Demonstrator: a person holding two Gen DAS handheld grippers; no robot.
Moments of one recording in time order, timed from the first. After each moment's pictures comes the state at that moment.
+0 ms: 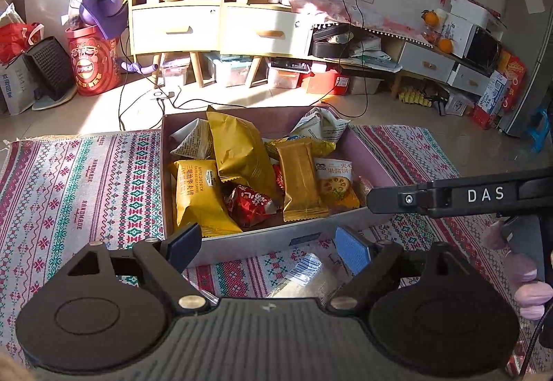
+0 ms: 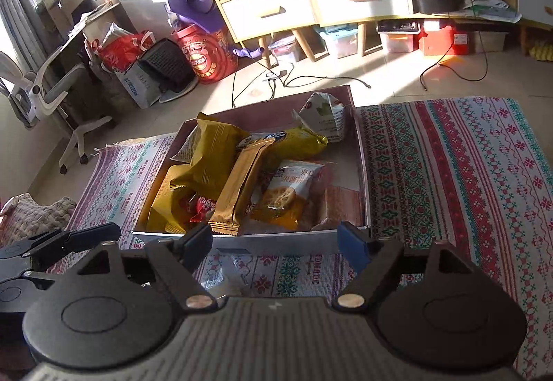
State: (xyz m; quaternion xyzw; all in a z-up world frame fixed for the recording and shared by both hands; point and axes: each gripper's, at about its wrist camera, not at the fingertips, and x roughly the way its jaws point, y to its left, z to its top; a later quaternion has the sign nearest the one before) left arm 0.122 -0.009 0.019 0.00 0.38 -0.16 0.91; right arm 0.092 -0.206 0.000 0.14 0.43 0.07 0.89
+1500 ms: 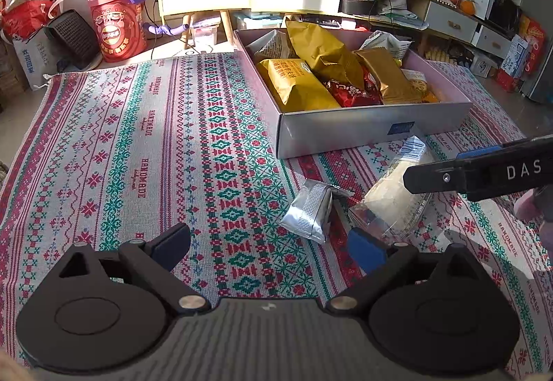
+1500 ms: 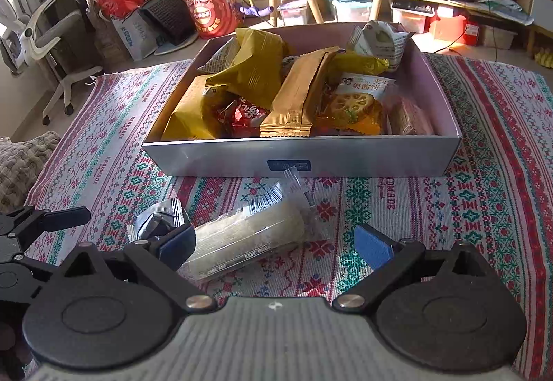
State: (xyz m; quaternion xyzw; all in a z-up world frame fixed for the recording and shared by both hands) left arm 0.096 0.064 -0.046 0.04 0.42 -0.13 0.90; right arm 0.084 -0.129 -0.048 0.09 0.47 0.05 0.88
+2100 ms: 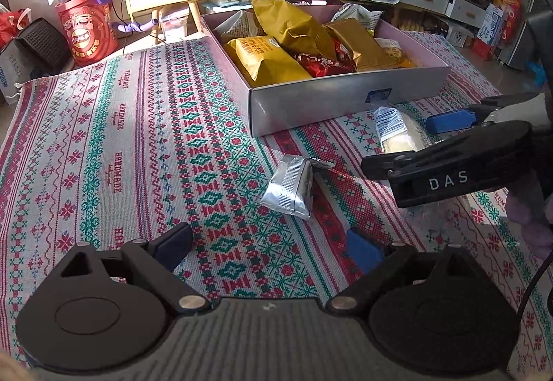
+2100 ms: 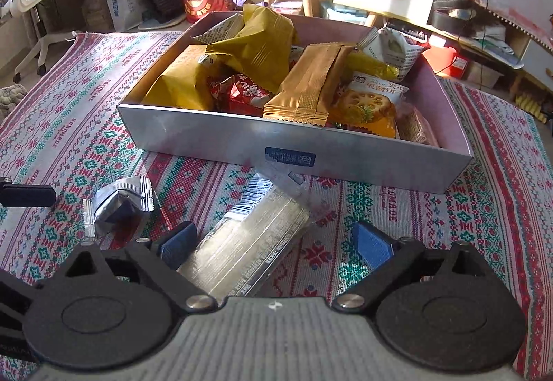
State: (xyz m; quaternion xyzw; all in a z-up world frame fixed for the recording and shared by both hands) left arm 0.088 0.059 -0.055 0.08 0.43 -0.17 0.88; right arm 0.073 -0.106 -0.061 -0.03 0.46 0.02 0.88
